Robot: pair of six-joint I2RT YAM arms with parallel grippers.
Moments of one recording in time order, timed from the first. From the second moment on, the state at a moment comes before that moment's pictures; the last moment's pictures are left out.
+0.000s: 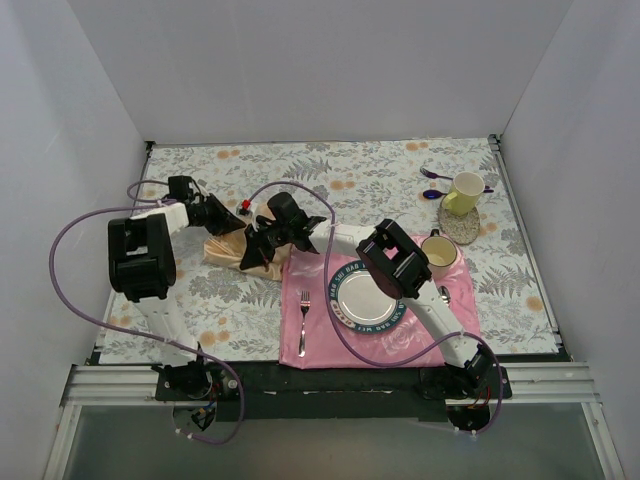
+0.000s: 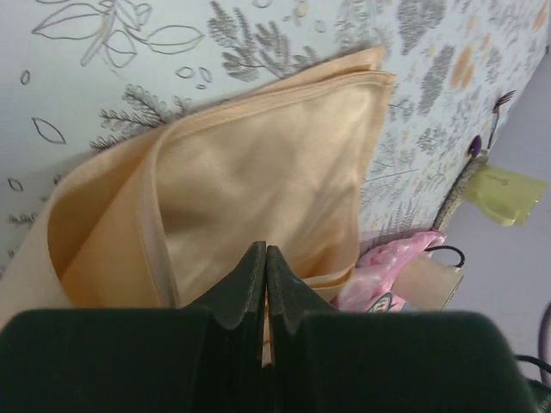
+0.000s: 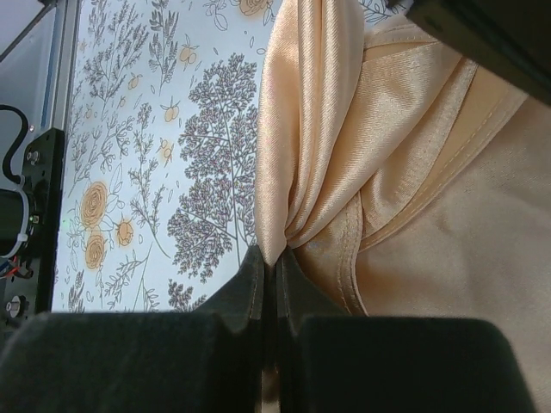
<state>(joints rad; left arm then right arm) 0.13 1.89 1.15 -0.21 0.61 -0.67 0.89 2.46 1.81 0.12 -0.81 0.21</state>
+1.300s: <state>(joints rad) 0.19 1.72 1.17 -0.26 0.30 -0.61 0.89 2.55 1.91 0.12 -0.84 0.32</state>
